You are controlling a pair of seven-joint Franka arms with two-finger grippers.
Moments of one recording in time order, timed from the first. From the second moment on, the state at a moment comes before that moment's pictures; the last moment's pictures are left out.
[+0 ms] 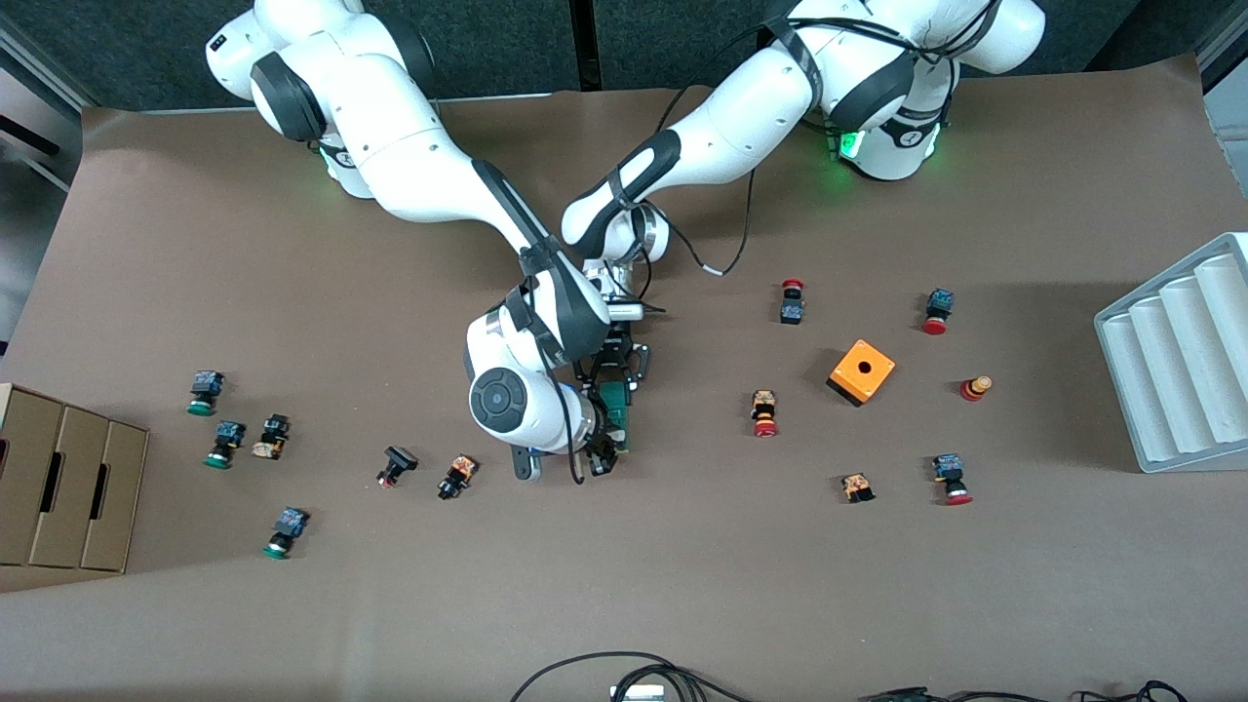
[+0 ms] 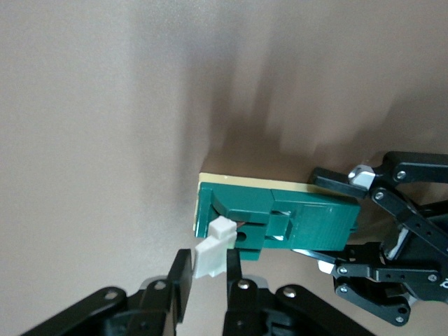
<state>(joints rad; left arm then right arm) -0.82 1.00 -0.31 -1.61 1.98 1.96 -2.49 0.73 0.90 -0.21 -1.24 0.57 2.14 1.71</state>
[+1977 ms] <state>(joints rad) -0.82 1.00 -0.31 -1.61 1.98 1.96 -2.49 0.75 0.82 -0.21 -1.34 0.57 2.12 1.71</state>
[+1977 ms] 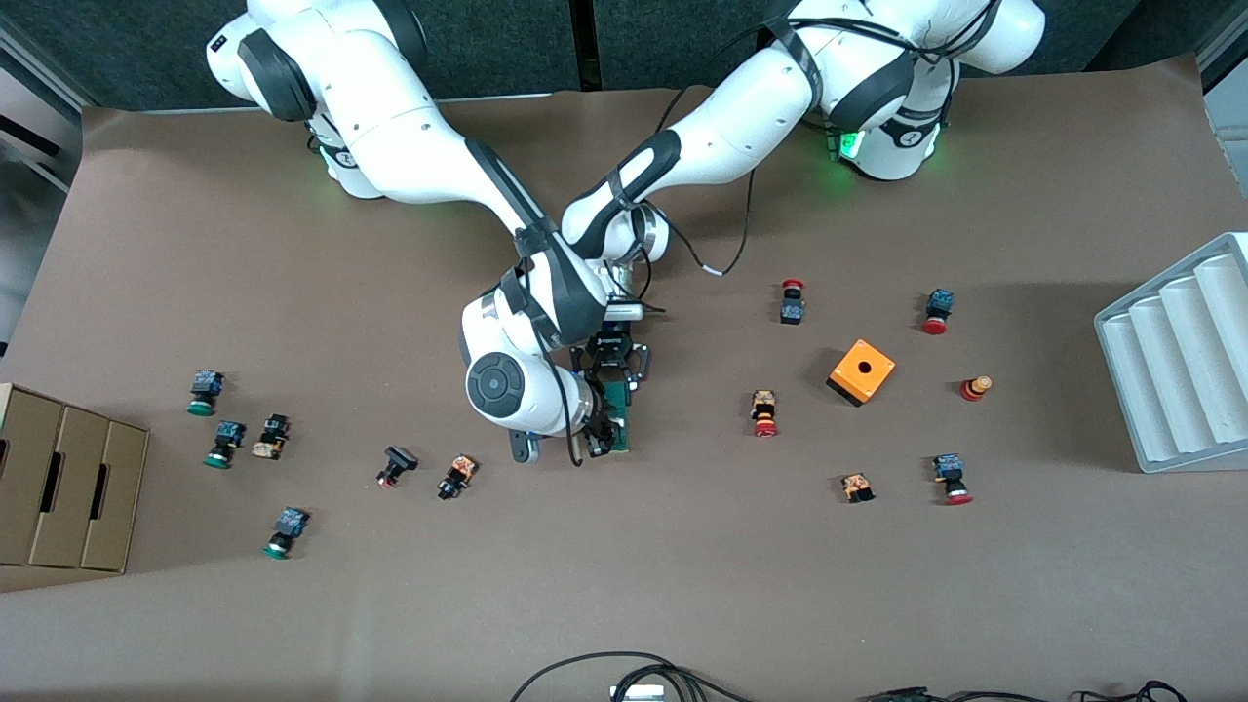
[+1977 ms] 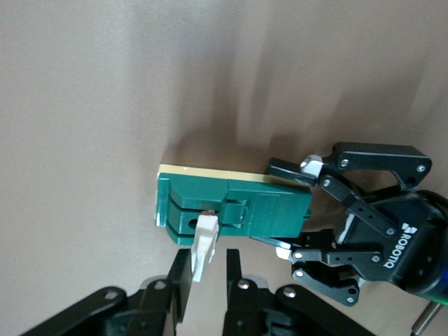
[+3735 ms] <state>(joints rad) -0.82 1.00 -0.31 -1.61 1.98 1.96 -2.49 0.80 0.78 -0.21 -1.43 0.56 2.13 1.71</state>
